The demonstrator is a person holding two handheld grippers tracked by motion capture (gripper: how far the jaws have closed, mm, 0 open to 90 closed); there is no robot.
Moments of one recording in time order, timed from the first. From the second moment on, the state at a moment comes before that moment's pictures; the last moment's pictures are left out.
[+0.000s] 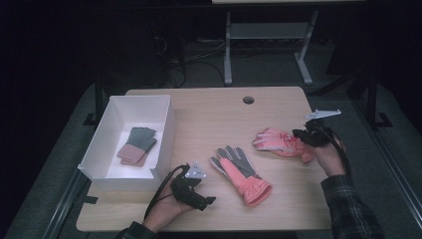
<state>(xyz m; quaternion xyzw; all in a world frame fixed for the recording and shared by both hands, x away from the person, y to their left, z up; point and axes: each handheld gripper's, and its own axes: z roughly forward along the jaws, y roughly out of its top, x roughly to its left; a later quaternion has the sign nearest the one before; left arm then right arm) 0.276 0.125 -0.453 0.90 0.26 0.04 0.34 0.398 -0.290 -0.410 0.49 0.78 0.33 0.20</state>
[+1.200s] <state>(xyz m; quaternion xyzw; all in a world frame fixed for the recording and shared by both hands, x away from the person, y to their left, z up) 0.278 0.127 -0.453 0.90 0.26 0.05 0.34 0.369 -0.313 -0.435 0.48 0.81 0.29 0.15</state>
